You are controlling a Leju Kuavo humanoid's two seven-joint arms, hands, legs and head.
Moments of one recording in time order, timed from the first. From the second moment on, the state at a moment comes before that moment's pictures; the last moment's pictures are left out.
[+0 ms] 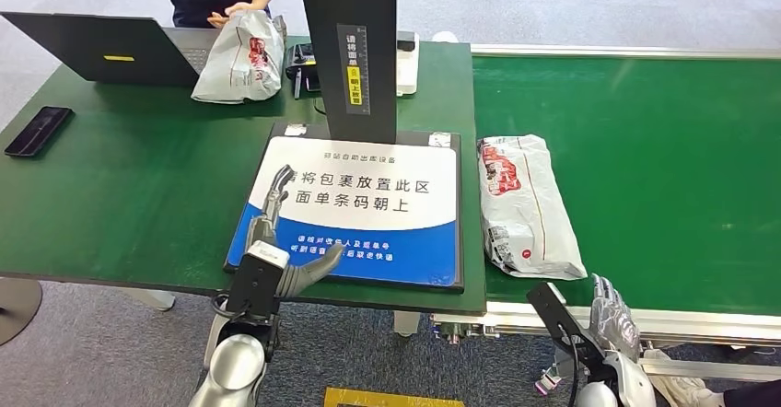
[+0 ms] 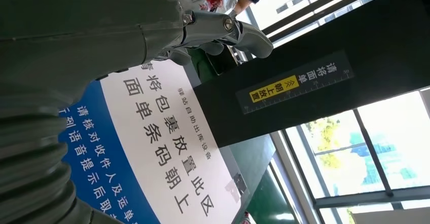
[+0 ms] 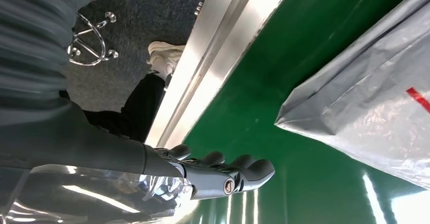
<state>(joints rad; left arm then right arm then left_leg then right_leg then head) -0.03 -0.23 -0.19 -1.39 -0.57 0.13 -0.36 -0.04 0.04 -0.29 -1.37 1.21 -0.14 0.11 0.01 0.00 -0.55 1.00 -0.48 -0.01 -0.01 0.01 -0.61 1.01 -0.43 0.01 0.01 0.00</state>
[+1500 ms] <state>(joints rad) -0.12 -0.22 -0.23 -1.27 -0.55 0.17 -0.38 -0.36 -0.14 -0.09 -0.96 0.91 -0.10 -0.23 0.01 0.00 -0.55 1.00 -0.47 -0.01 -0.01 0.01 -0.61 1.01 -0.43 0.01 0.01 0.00</state>
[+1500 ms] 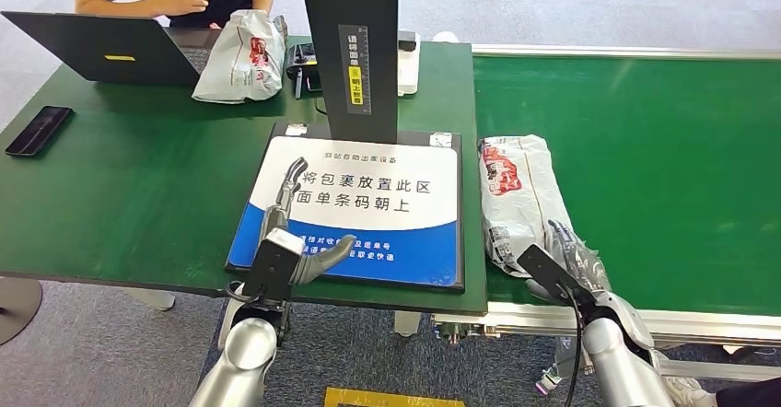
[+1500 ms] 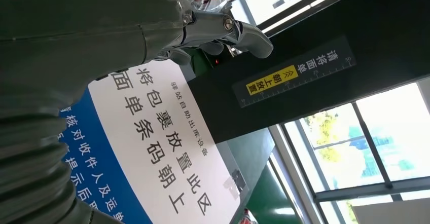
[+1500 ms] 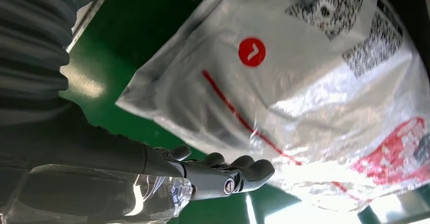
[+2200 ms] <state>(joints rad) -0.12 -0.20 -0.26 -1.26 -0.55 0.18 -0.37 -0.48 -0.15 0.03 -0.70 0.93 -0.16 -0.21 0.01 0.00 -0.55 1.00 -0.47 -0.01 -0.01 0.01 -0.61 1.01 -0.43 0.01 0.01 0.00</state>
